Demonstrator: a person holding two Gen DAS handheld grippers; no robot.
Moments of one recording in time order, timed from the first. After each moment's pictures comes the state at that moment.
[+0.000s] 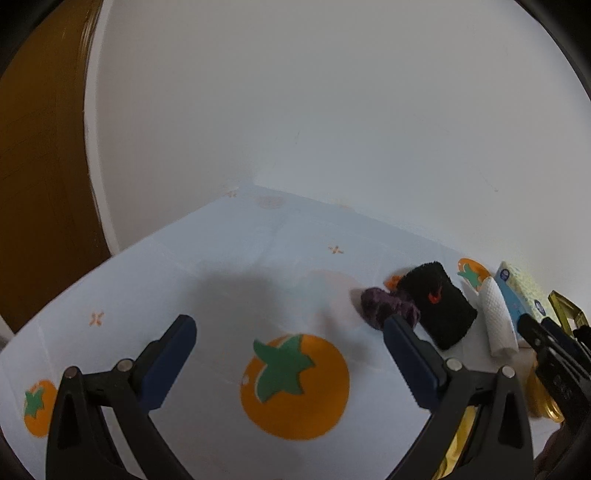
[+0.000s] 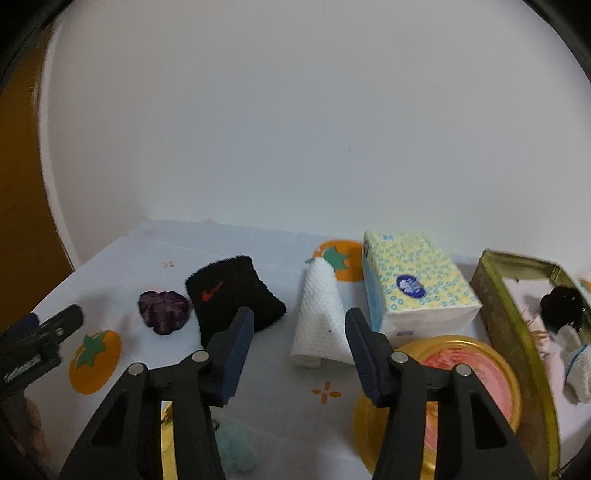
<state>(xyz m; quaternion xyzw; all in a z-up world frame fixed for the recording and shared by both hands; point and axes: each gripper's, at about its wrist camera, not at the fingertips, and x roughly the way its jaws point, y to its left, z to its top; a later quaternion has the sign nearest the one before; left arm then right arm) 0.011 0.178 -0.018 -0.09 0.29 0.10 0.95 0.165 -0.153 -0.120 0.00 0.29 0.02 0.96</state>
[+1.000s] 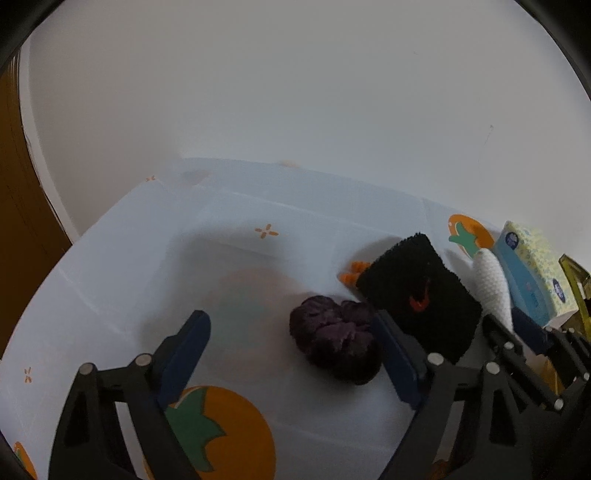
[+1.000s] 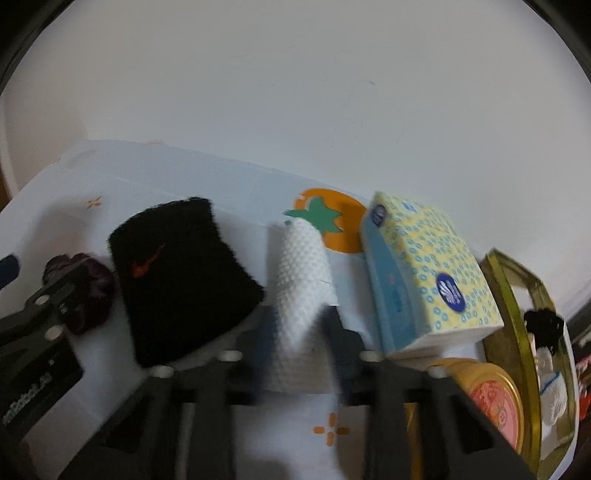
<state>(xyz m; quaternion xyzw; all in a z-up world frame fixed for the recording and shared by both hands) 0.102 0.135 -0.038 -0.05 0.39 0.03 0.92 0.226 -0.108 -0.147 -0.12 0.40 -0.07 0.90</state>
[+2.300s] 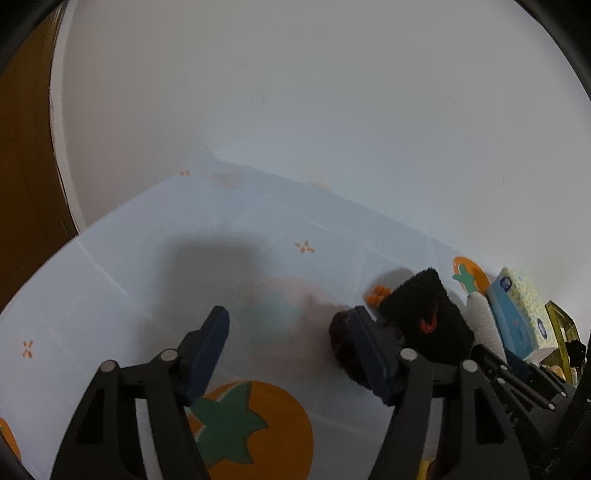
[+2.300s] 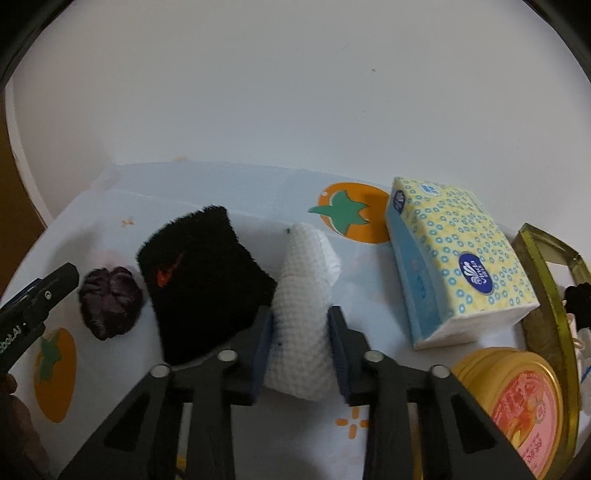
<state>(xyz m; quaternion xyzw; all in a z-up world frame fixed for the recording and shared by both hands) 0.076 0.177 -0.028 -0.12 0.34 0.05 0.93 0.211 -0.124 -0.142 -0.02 0.41 0.01 0.91</state>
